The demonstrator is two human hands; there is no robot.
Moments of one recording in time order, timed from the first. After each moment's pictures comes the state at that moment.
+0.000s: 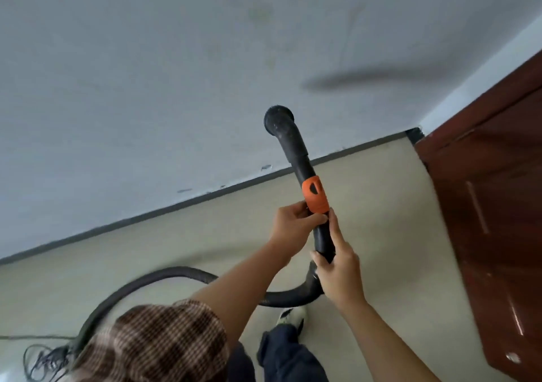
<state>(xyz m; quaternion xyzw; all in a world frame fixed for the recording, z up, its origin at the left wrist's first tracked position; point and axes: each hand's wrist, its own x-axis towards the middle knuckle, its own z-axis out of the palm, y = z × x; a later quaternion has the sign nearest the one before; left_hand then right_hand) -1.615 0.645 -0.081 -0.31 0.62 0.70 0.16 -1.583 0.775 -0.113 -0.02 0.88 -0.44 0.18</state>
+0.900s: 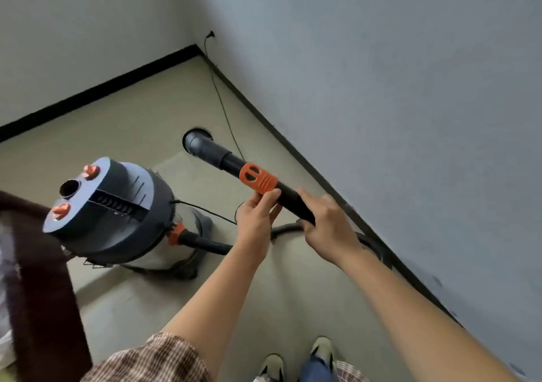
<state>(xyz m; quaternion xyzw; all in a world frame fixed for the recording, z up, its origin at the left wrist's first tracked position) -1.020 0.255 0.073 -0.53 0.20 0.61 -0.55 -1.167 0.252 0.059 -0.75 0.56 -0.23 0.26</state>
